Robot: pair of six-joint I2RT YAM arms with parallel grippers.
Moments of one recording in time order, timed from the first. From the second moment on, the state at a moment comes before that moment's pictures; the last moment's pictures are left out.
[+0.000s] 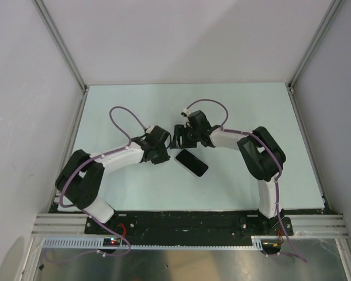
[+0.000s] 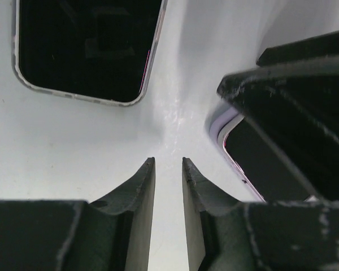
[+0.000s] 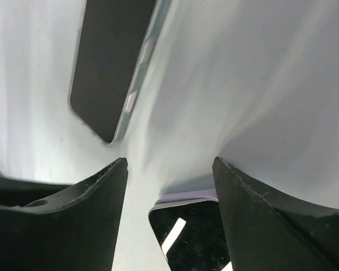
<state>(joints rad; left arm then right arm) -0.65 1.59 0.93 -0.40 -0.17 -0.87 0.63 2.04 1.30 -0.05 -0.33 0.54</state>
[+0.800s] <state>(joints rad) -0.69 1.63 0.92 -0.30 0.01 -0.86 0.56 1.80 1.02 -0.07 -0.23 0.54</state>
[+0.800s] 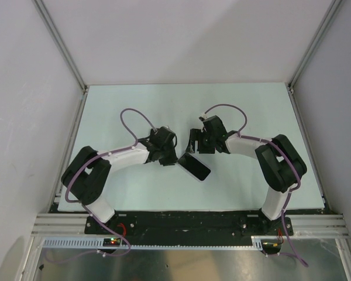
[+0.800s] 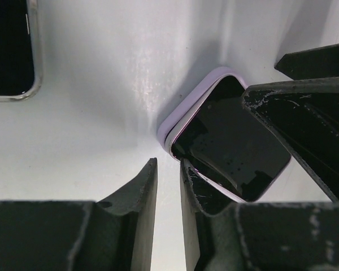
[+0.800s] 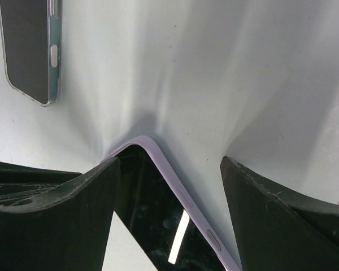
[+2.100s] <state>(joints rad) -0.72 1.74 1.01 -0.27 -0.08 -0.88 0.55 1.82 1.02 -0.05 -0.24 0.54</state>
